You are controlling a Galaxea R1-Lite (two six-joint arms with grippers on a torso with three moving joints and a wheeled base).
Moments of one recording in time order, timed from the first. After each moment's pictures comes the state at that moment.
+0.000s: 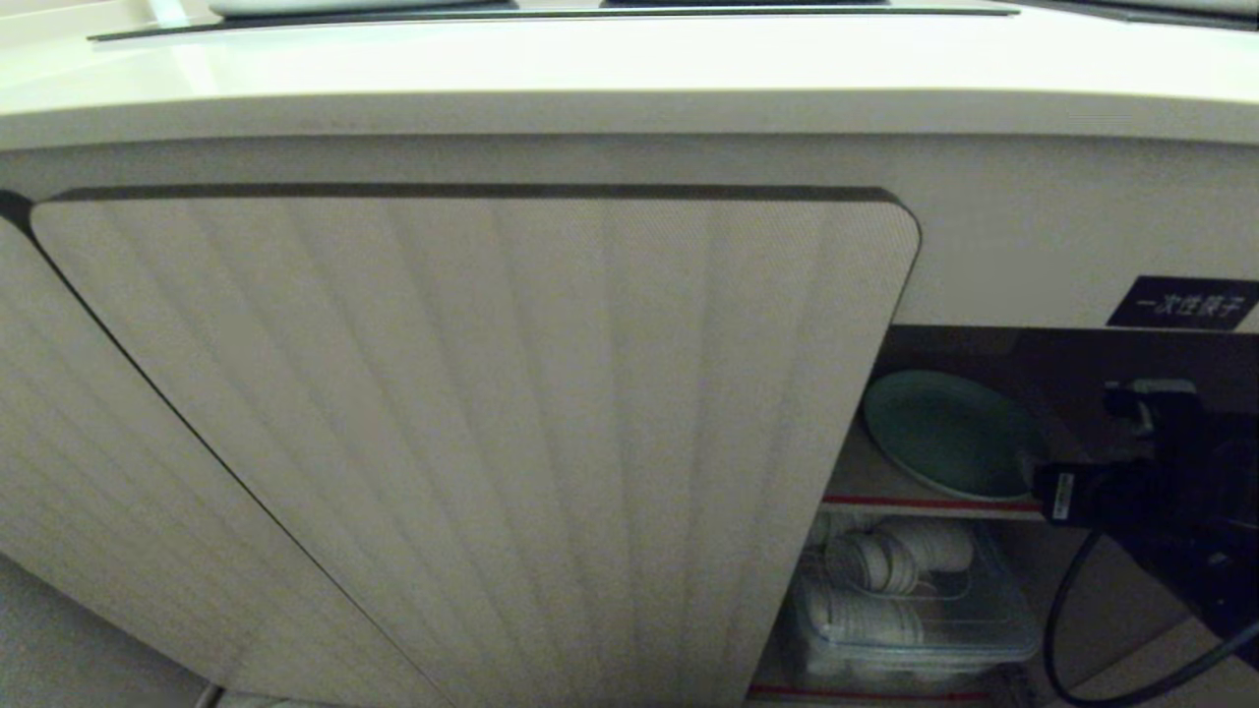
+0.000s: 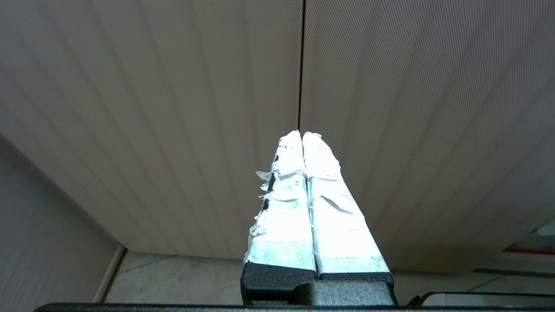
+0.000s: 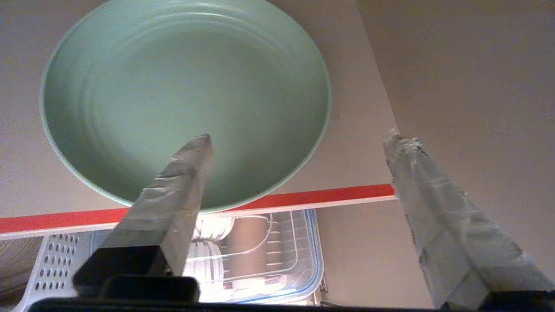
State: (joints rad) left arm 0.00 0.00 0.00 0.00 0.01 0.00; right arm 0.03 1.72 -0.30 -1.16 -0.30 -0.02
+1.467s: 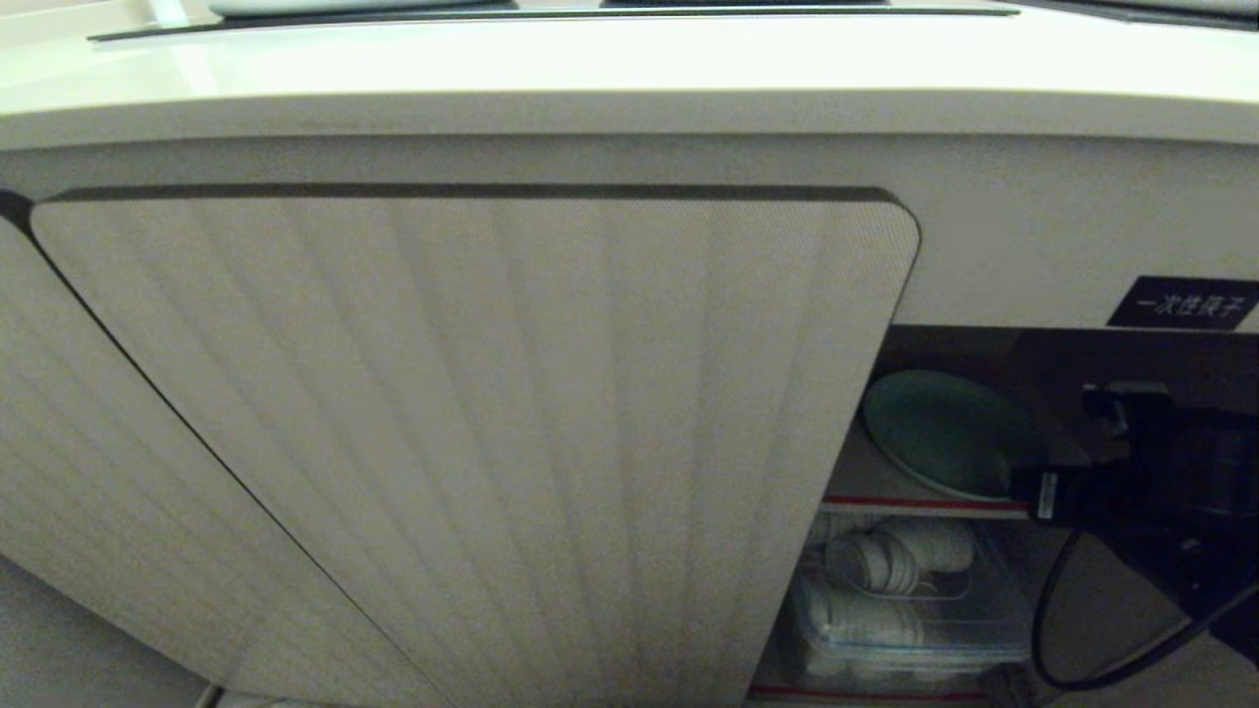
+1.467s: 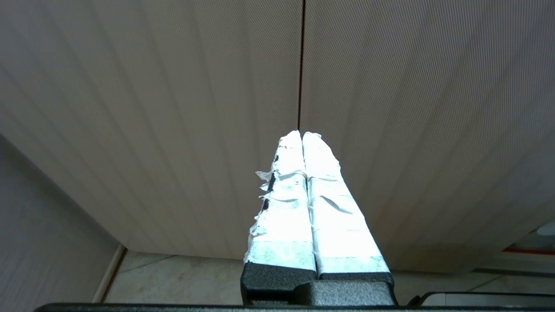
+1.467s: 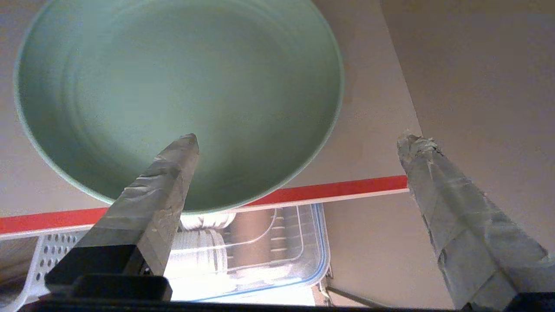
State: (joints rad) left arm 0.00 0.00 0.00 0.00 0.01 0.00; right arm 0.03 1.77 -0.36 -1.07 -0.30 0.00
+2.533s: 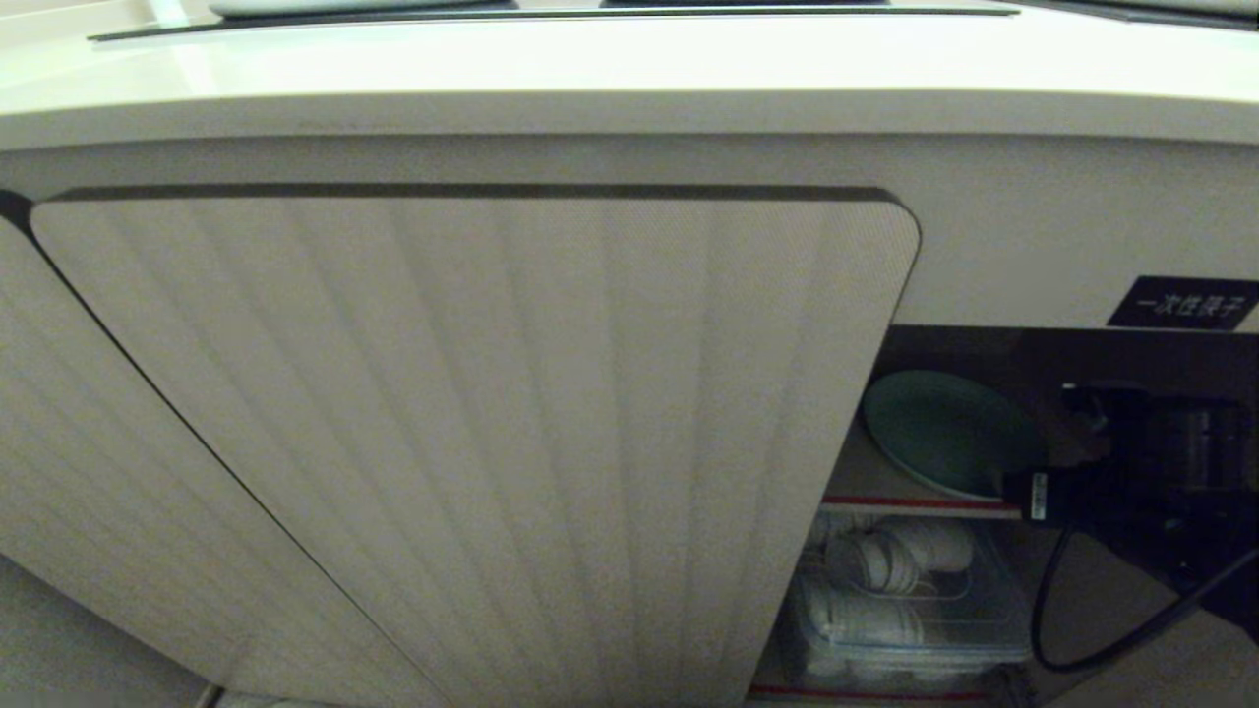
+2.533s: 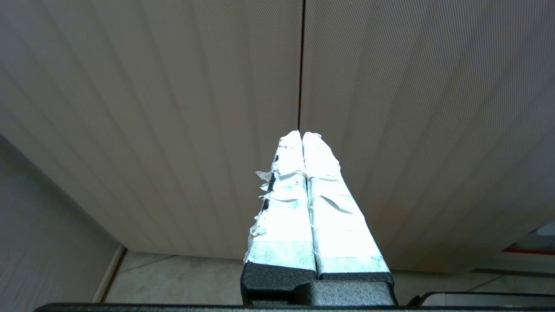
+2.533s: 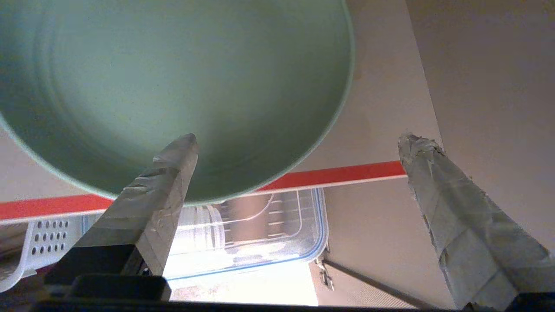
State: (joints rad) left arm 0.00 0.00 0.00 0.00 0.01 0.00; right arm 0.03 1.76 -0.46 -0.85 -0.30 0.02
